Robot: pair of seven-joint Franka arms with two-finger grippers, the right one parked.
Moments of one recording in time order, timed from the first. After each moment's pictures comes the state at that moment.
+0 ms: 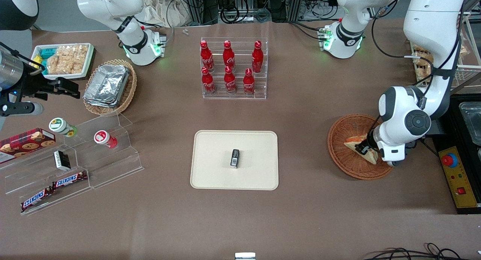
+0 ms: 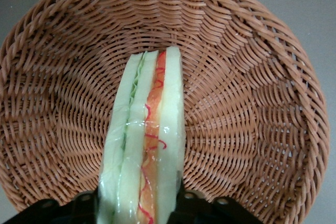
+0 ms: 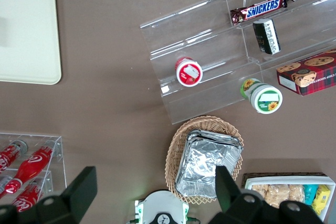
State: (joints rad) arm 0.04 0.38 -0.09 -2.06 0.08 2.34 -0.94
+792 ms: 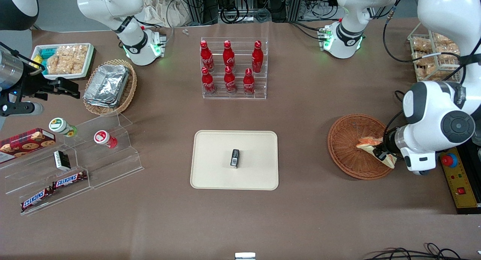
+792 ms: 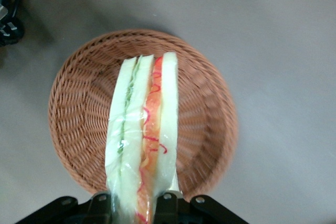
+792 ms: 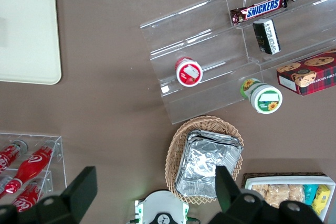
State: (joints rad) arm 0.05 0.35 -0.15 -1.66 0.08 1.89 -0.98
